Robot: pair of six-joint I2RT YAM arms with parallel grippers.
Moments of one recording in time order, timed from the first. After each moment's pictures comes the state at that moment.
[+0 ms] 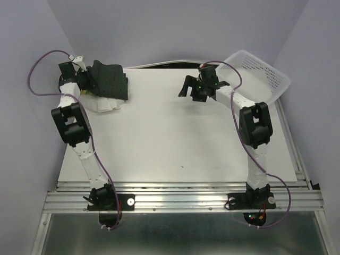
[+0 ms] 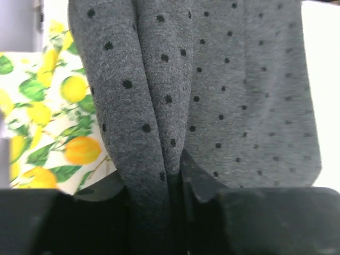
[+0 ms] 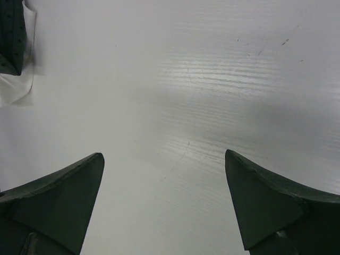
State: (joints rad) left arm 0.35 2.27 1.95 -0.33 0.43 0.01; right arm 0.36 2.17 1.77 -0.33 -0.29 0.55
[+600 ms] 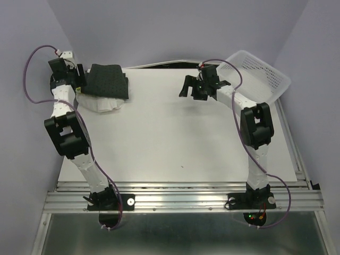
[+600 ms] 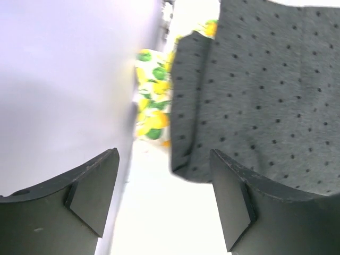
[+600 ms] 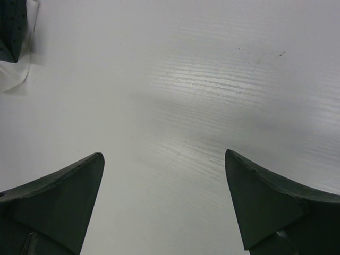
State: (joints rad) left arm 0.36 1.99 1.74 -0.29 0.11 0.13; right arm 0.36 2.15 1.77 -0.33 -0.29 0.48
